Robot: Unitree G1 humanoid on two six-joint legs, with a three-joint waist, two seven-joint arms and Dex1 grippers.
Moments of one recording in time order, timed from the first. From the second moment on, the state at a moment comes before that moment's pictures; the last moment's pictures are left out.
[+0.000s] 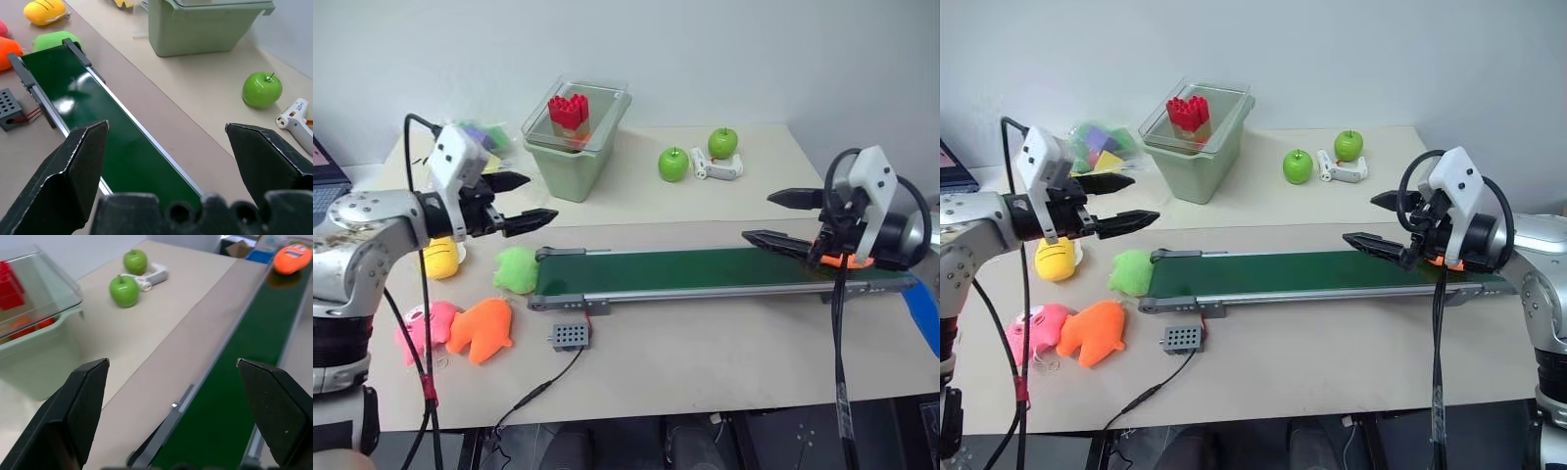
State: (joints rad) left arm -0.59 0.95 0.11 -0.13 -0.63 0.72 -0.86; right arm -0.45 -0.96 -0.21 -0.24 0.57 0.66 0.95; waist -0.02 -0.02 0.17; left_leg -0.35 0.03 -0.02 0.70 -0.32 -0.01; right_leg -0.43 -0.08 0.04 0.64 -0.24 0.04
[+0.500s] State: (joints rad) left arm -0.59 0.93 0.12 -0.11 -0.61 0.72 -0.87; right arm -0.45 -0.96 -0.21 -0.24 0.56 0.65 0.95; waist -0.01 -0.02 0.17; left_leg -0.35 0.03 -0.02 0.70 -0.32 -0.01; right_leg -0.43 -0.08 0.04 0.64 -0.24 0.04
